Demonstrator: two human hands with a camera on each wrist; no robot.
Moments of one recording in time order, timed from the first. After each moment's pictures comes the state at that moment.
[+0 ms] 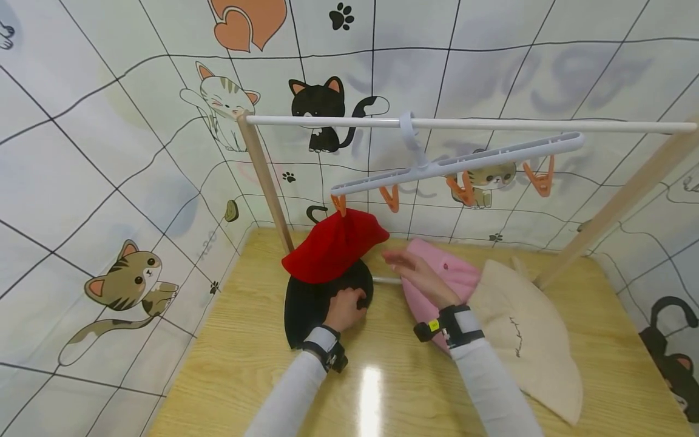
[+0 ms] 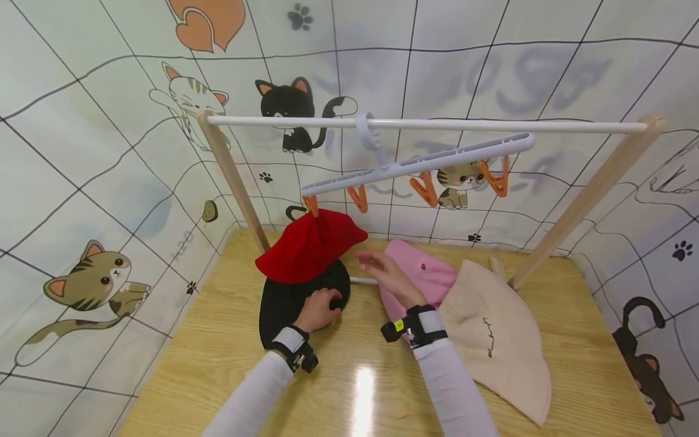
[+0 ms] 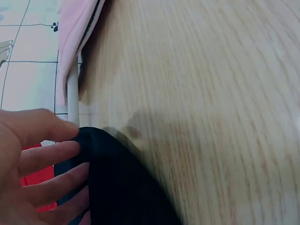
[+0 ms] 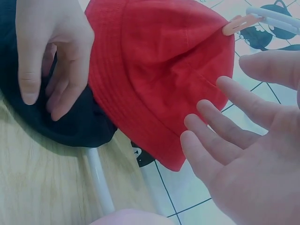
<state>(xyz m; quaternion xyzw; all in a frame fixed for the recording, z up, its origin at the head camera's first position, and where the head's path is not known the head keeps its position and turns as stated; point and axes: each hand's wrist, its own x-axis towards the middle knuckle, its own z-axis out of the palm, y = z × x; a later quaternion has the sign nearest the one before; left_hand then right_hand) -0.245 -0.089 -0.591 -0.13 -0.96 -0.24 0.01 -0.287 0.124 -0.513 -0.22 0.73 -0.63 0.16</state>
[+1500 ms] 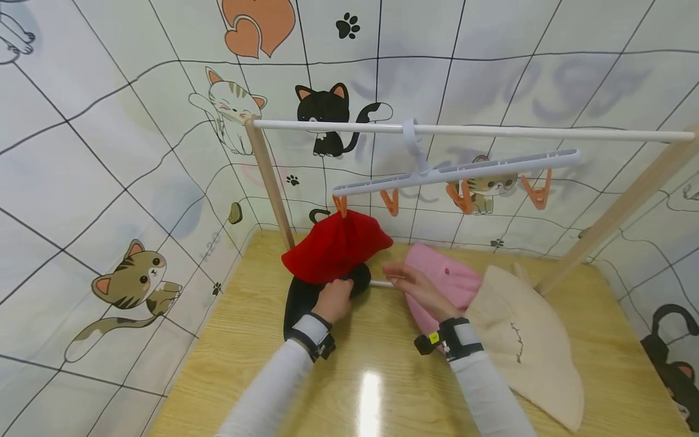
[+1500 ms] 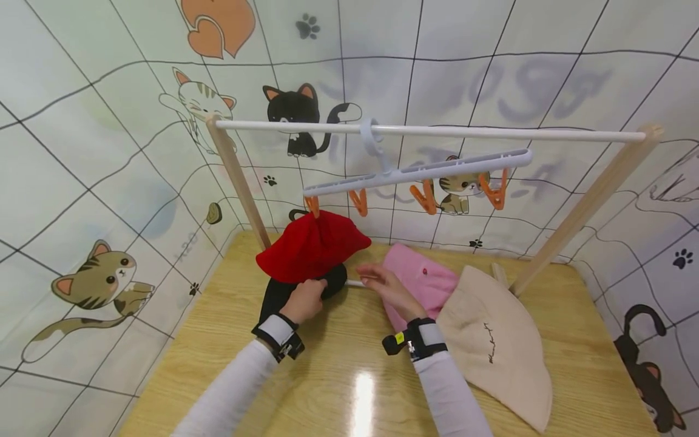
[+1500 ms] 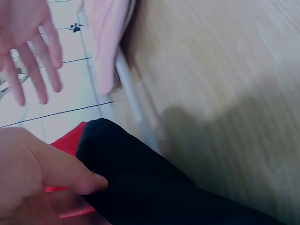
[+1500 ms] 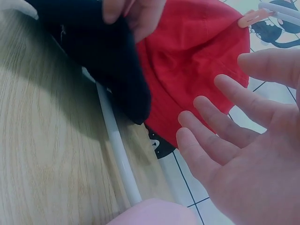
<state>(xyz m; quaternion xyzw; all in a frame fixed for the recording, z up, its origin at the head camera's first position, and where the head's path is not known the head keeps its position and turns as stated) -0.250 -0.104 -0.530 -0.12 -0.98 -0.15 -0.03 -0.275 0.124 -0.531 -0.21 0.73 -0.62 0.17</state>
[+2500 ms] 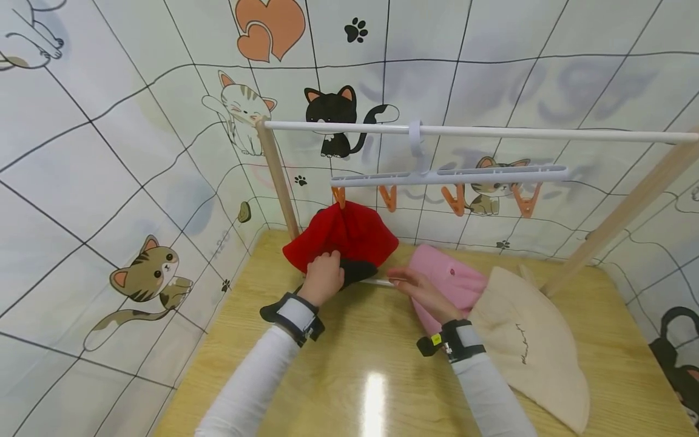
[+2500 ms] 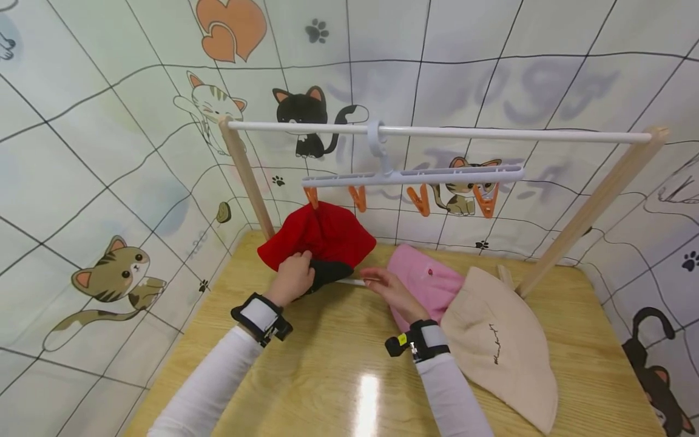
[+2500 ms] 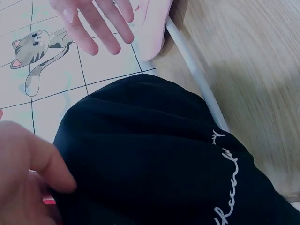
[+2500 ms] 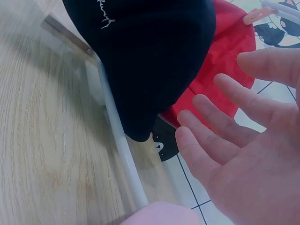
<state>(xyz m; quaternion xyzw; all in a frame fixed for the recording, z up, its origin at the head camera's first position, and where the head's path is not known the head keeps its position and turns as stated) -0.249 -0.129 -0.468 -0.09 -0.99 -0.13 0.07 -0.268 0.121 -0.534 -0.24 0.73 -0.62 0.17</state>
